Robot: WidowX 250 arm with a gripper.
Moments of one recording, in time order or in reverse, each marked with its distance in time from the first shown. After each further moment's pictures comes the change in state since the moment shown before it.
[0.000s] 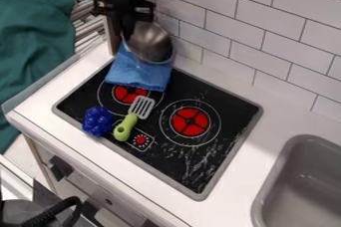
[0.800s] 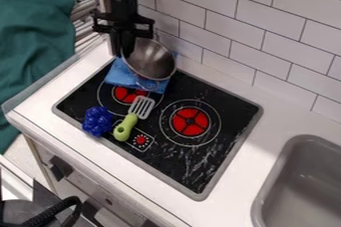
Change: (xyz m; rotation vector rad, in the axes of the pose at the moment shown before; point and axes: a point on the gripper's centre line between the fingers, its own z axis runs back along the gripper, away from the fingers) arm -0.025 -0.007 -0.019 -0.027 0.096 -0.025
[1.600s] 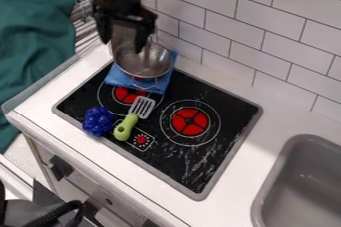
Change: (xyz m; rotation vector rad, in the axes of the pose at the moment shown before) arm -0.019 -0.030 0.044 0.108 -0.174 -0.144
